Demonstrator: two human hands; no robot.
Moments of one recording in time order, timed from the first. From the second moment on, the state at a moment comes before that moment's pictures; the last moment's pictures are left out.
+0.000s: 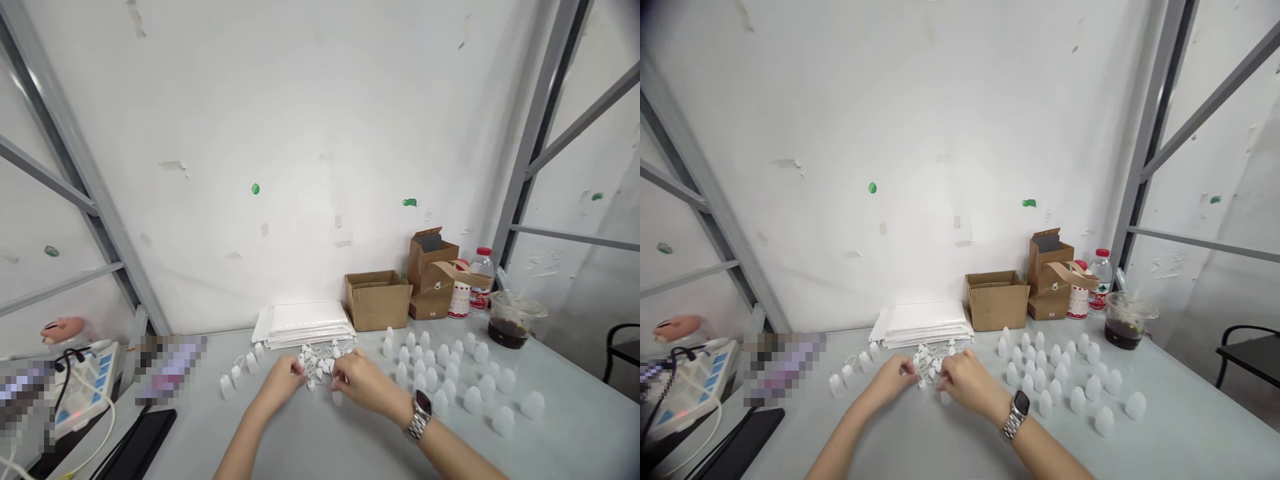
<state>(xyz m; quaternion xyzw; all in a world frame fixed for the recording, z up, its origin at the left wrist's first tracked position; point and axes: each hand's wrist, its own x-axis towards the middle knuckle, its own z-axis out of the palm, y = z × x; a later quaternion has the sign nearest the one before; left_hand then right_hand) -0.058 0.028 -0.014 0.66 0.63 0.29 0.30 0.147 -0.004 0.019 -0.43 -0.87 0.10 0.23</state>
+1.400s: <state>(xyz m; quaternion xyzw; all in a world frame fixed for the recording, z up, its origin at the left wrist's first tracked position) -0.019 -0.006 0.006 0.48 0.40 0.45 0.64 0.125 -0.020 -0.010 -0.48 -0.64 0.42 0.43</state>
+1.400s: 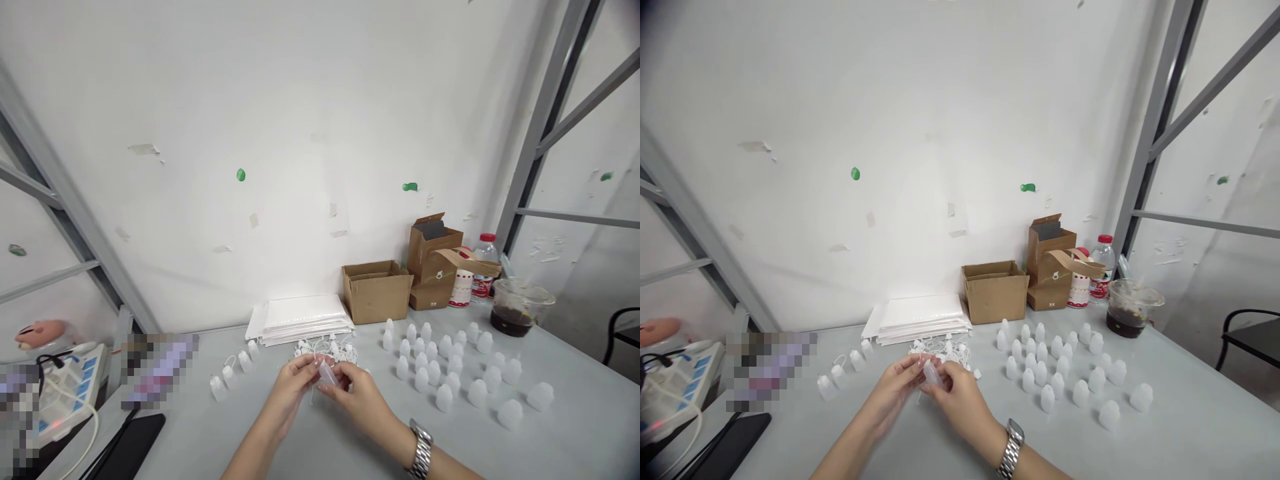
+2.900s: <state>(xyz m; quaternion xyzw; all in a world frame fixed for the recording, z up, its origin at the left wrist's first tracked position) -0.016 -0.013 0.004 0.37 0.26 0.46 0.77 0.128 -0.010 -0.012 -0.29 -0.51 0.66 0.47</state>
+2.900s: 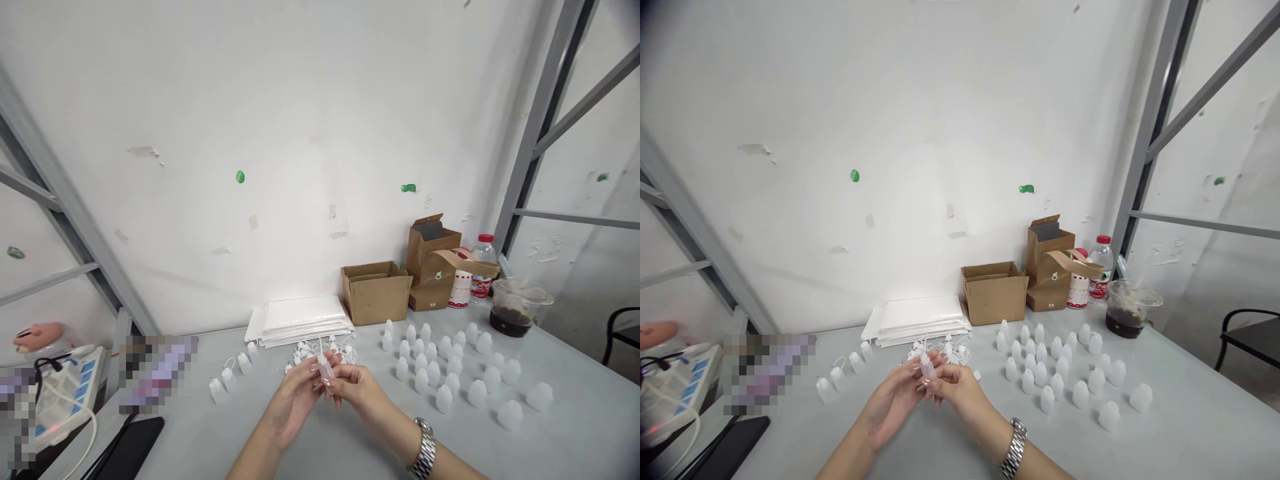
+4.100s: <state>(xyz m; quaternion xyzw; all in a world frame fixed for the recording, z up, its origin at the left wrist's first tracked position) -0.011 -0.014 0.004 0.37 0.34 0.48 0.72 0.126 -0.029 -0.008 -0.50 -0.63 0.34 0.48</state>
